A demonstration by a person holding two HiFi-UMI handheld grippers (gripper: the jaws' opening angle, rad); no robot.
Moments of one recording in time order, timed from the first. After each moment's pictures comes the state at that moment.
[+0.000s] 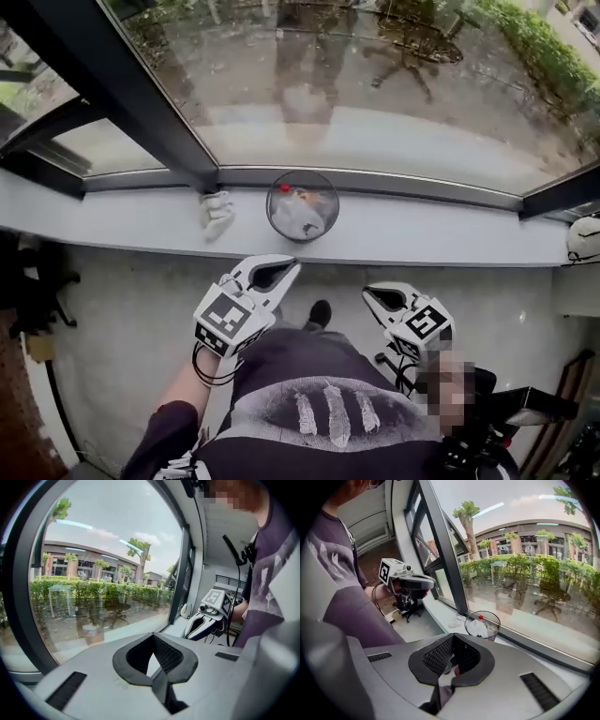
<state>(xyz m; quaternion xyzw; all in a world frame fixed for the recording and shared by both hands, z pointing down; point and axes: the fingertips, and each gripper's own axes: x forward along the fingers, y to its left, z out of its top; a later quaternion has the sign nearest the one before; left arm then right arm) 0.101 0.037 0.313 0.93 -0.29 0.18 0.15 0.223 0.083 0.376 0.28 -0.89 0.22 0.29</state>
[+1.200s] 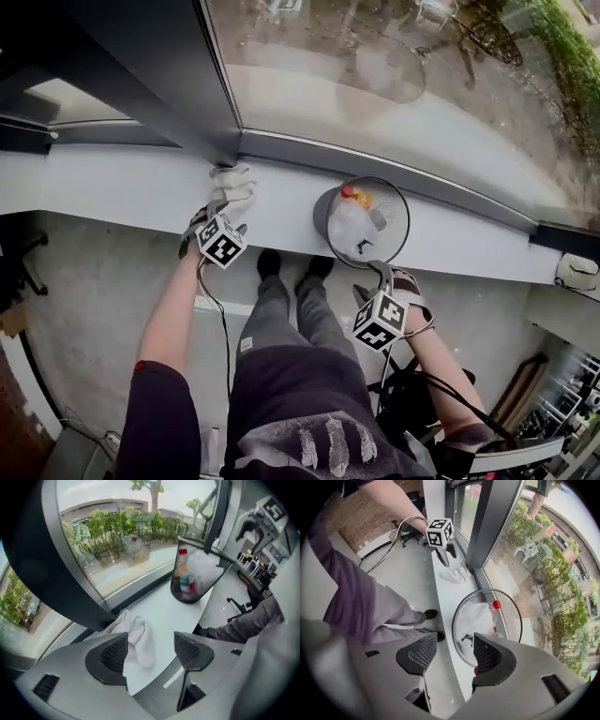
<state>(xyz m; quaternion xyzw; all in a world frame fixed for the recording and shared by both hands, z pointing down) -0.191 -0.086 0.717 0.76 -0.30 0.53 0.23 0.095 -0.001 0.567 0.13 -0.72 0.07 0.67</state>
